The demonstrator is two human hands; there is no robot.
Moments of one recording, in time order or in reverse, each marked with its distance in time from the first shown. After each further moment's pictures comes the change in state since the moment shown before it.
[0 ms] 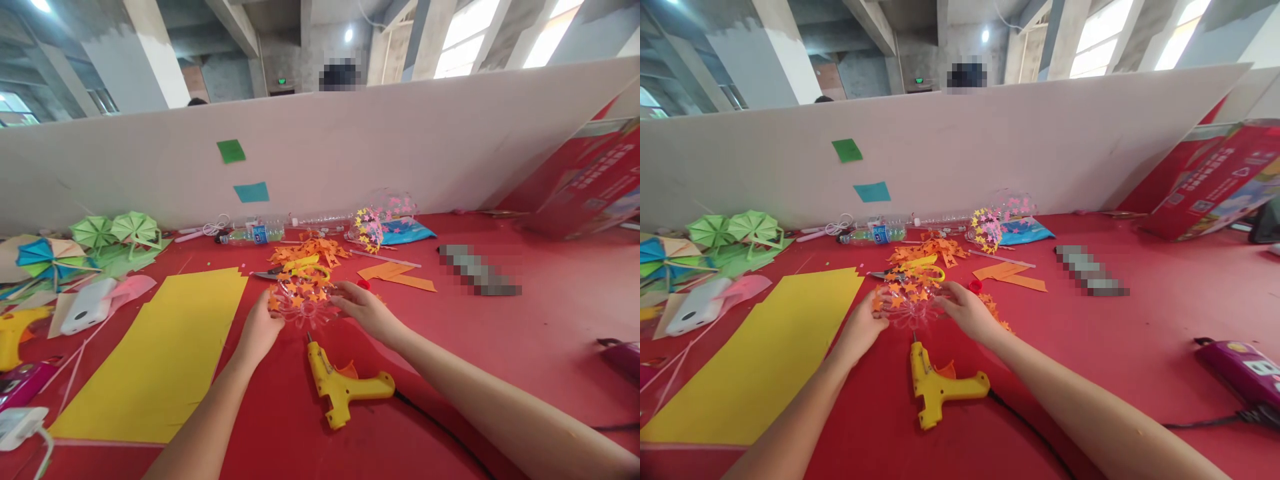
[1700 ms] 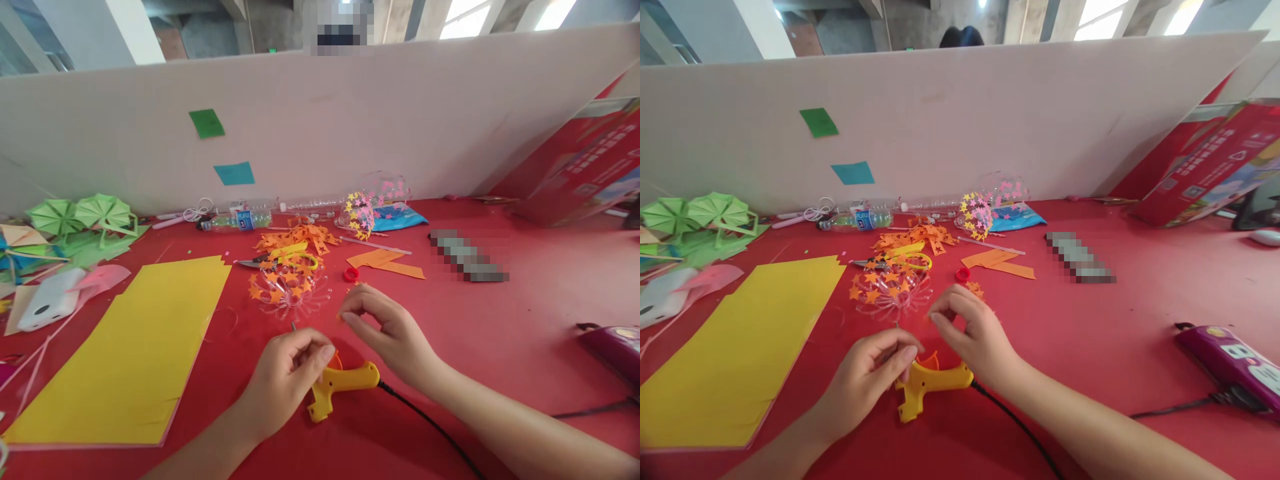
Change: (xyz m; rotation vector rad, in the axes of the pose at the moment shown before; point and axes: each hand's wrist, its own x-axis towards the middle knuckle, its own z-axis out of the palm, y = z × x) left_hand -0.090 0.058 0.025 -0.006 -0.567 0.079; right_hand -0.064 -0.030 -0.014 -0.399 0.102 -0.455
